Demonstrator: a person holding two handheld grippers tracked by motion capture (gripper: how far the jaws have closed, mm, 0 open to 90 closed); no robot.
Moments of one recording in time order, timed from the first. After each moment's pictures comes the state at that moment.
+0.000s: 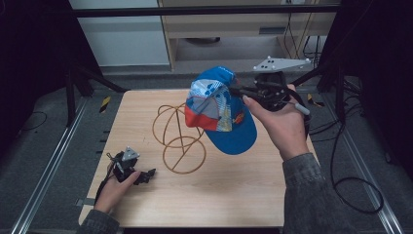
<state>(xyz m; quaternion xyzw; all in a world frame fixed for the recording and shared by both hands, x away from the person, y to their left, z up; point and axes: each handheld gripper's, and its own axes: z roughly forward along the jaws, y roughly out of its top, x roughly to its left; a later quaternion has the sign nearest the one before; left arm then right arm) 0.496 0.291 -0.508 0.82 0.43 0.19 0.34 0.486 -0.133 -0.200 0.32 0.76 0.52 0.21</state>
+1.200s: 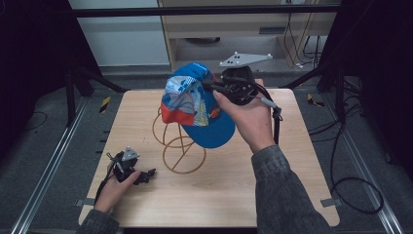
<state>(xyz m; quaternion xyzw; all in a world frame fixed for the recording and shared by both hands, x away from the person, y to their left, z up) 0.496 0.292 -0.508 0.82 0.43 0.19 0.34 0.506 -0.076 -0.203 0.30 0.76 0.53 0.21</state>
